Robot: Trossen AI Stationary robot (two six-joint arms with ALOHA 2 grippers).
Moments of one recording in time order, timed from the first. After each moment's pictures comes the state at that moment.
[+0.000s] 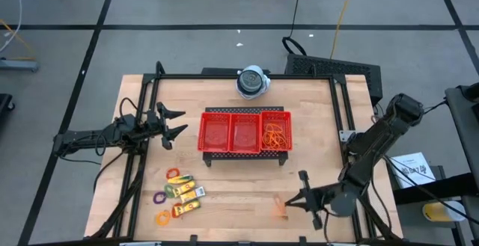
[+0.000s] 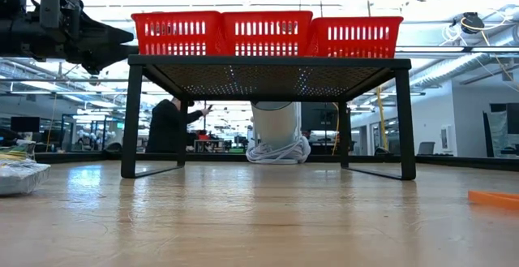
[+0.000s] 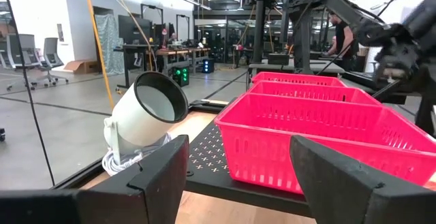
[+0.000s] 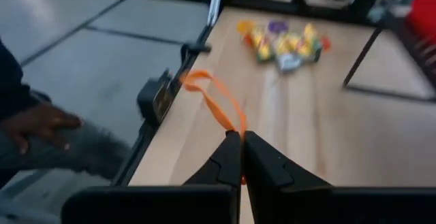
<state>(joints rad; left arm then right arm) 0.10 0.06 0.02 0.15 -0.16 -0.01 0.89 1.33 0.75 0.12 0.61 0.29</state>
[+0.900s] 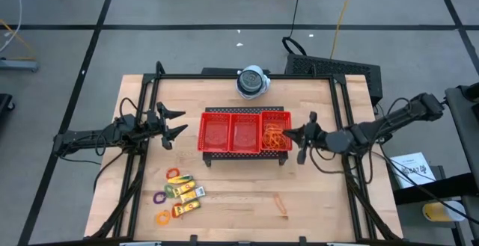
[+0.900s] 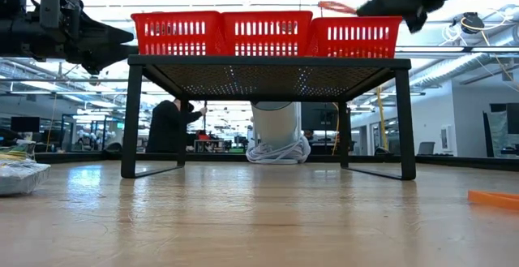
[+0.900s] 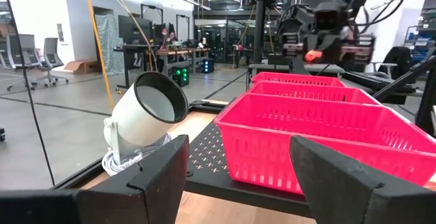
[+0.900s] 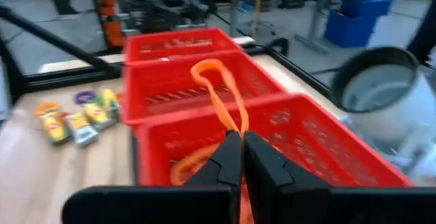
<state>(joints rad) 0.10 0.06 0.02 0.15 -0.16 -0.01 0.37 0.89 0.56 0.03 0.68 0.25</state>
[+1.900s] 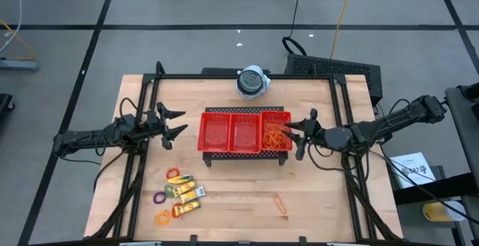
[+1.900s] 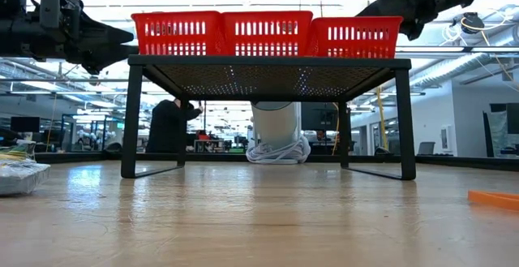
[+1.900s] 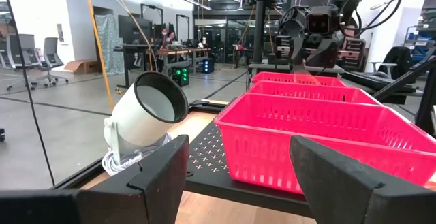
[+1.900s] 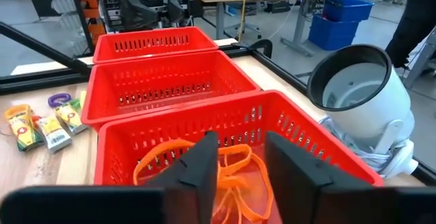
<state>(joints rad) 0.10 0.06 0.02 0.15 -0.16 -0.01 0.32 0.87 0.52 0.08 0.67 0.22</state>
